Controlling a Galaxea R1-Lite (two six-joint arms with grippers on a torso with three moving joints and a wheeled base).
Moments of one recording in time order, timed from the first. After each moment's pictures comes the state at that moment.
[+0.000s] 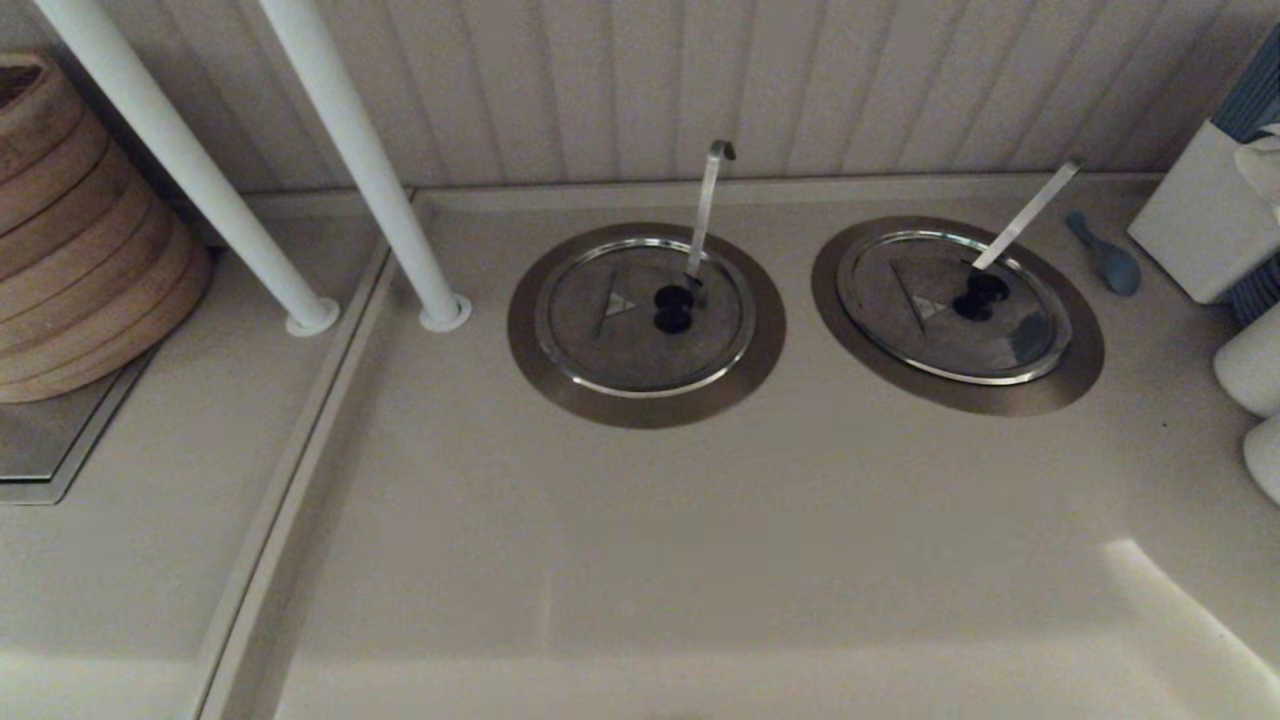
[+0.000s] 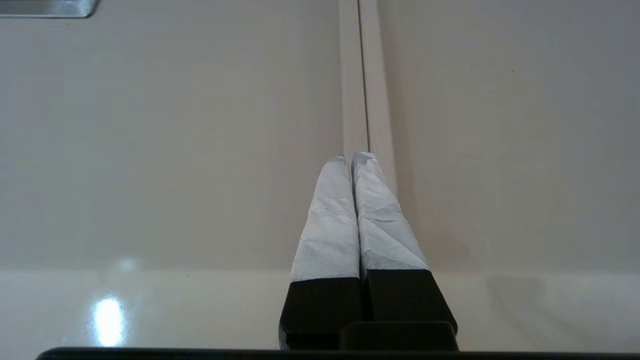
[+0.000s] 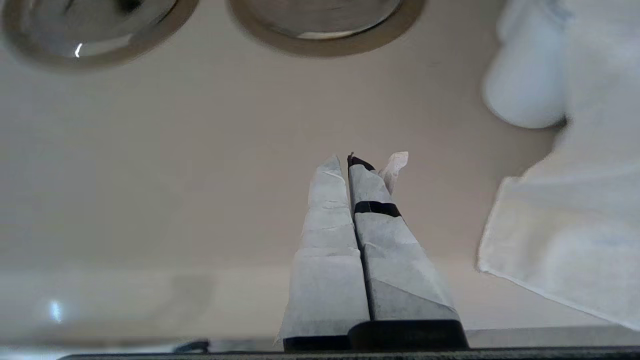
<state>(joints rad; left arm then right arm) 0.00 0.00 0.00 0.00 0.00 -0.01 0.02 0.16 -0.67 0.53 0.01 -0.01</state>
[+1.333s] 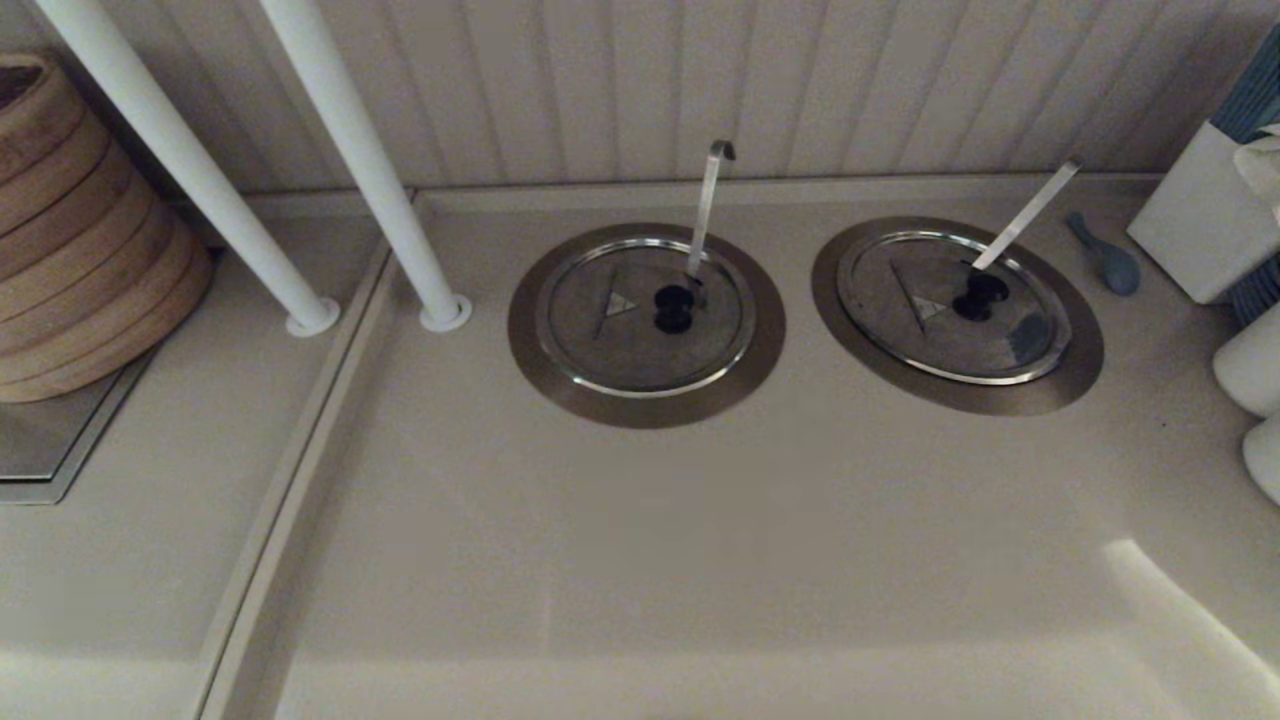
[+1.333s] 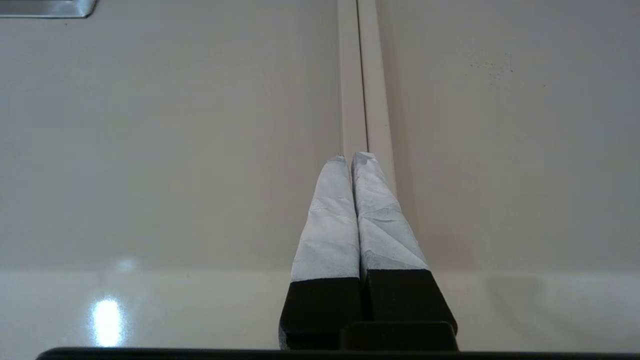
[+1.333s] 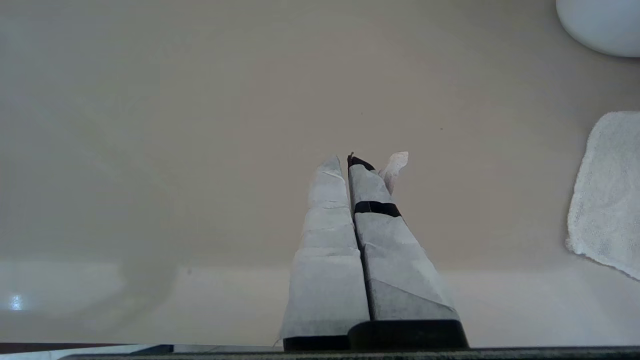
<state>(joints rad) 0.00 0.00 0.00 0.00 0.00 -0.01 0.01 0.00 0.00 0.01 0.02 -0.06</state>
